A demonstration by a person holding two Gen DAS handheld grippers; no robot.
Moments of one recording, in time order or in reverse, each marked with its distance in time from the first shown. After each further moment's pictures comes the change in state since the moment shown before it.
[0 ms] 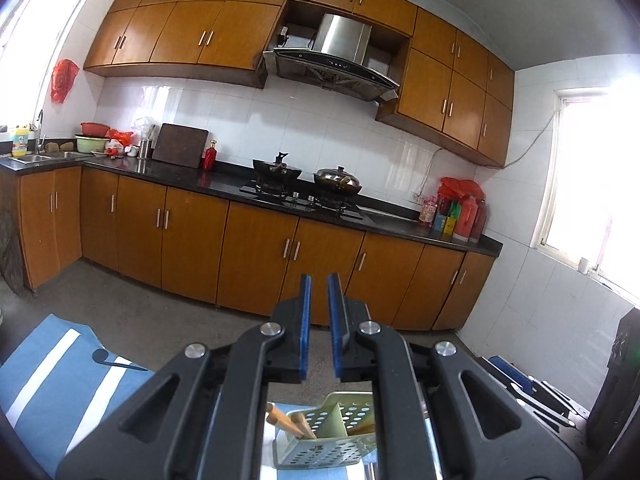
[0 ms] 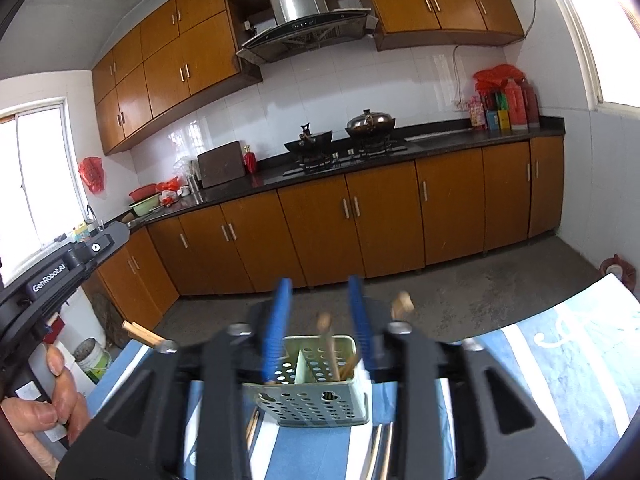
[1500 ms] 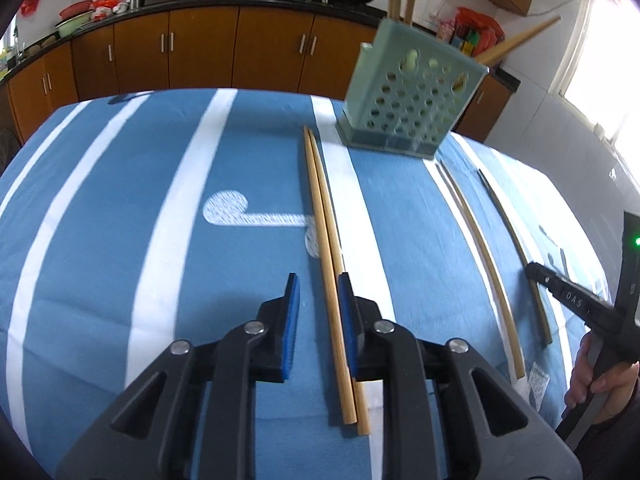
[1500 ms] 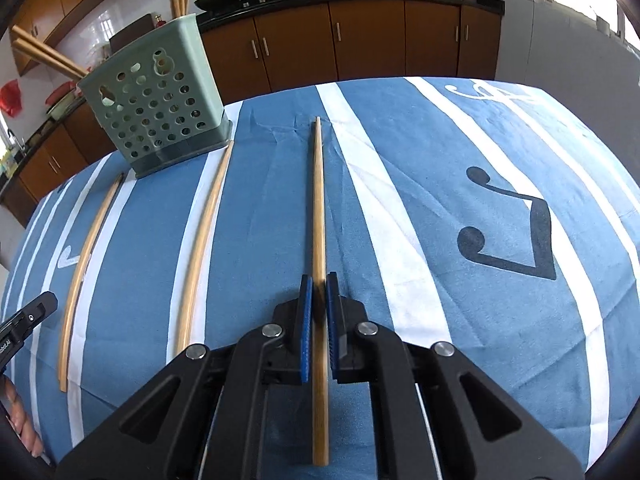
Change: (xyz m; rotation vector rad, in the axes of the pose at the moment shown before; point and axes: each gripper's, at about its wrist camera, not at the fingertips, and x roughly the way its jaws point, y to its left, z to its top) left arm -0.046 0.076 -0.243 0.044 0.668 0.023; right arm -0.005 -0.079 -0.215 0.067 0.489 -0.284
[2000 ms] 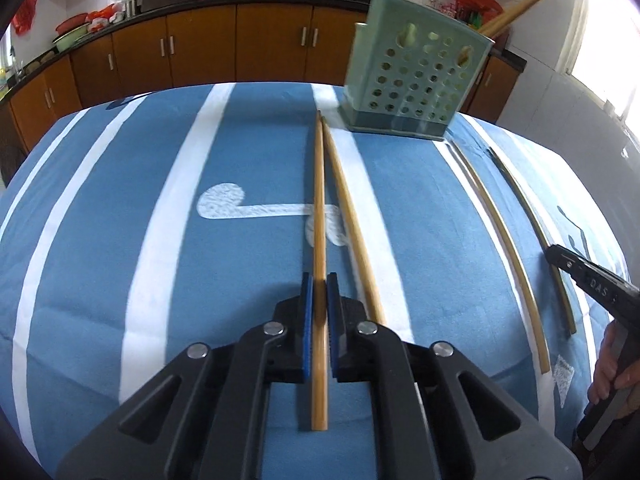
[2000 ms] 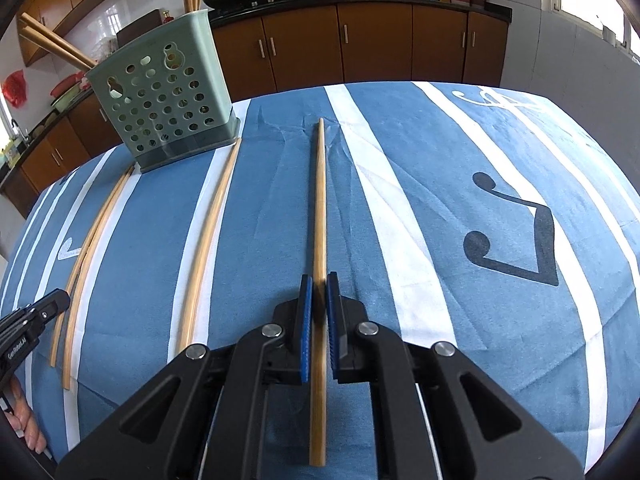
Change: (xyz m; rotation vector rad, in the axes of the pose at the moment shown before) left arm 0.013 -0.004 0.000 0.037 0.018 0.082; right arm 0.000 0.006 -0.001 -0.026 -0.005 0.005
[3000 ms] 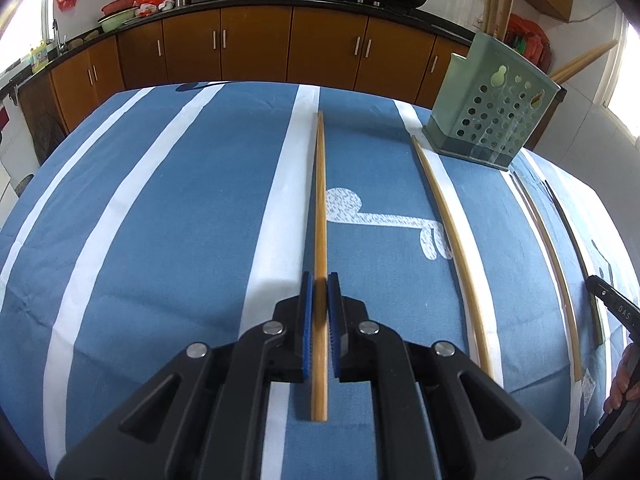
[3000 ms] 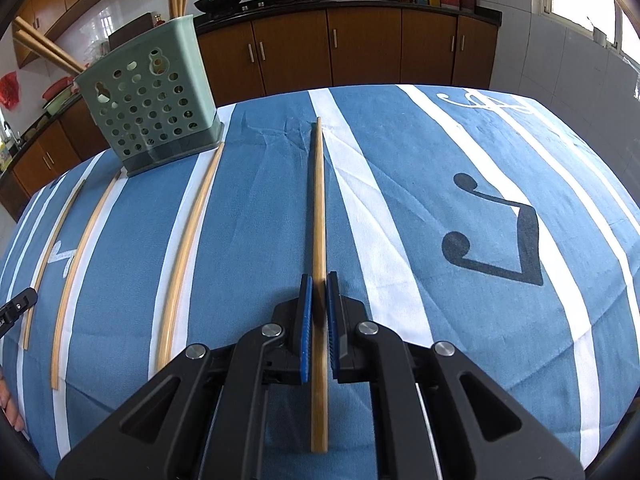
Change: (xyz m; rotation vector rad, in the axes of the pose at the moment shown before) left arm -0.014 0.058 -0.006 -0.104 -0.026 0.090; right arm -0.002 -0.010 -0.004 0.004 -0.020 -0.037
